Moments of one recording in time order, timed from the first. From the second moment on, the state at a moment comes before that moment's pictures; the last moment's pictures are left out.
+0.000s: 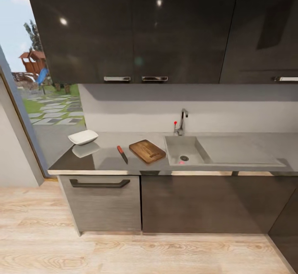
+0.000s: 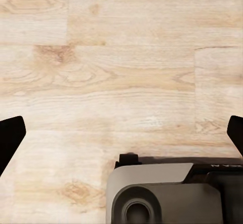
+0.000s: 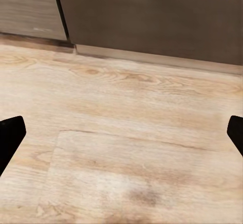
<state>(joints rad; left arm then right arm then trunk) 0.00 0.04 0.01 -0.34 0.01 -0.24 0.00 -0.01 0.06 0.01 -0.43 0.18 -0.50 -0.05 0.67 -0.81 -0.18</state>
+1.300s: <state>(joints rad) 0.00 0.04 0.01 -0.34 0.01 -0.24 0.00 -0.01 0.06 0.01 -0.43 0.18 -0.50 -0.05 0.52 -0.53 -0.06</state>
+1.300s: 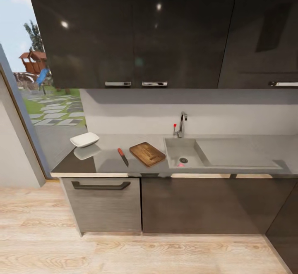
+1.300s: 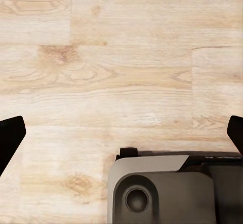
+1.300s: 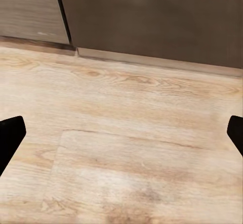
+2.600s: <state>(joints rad) 0.00 0.04 0.01 -0.34 0.01 -0.24 0.00 -0.01 0.06 0.01 -0.43 0.18 -0.50 -0.05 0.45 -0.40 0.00</state>
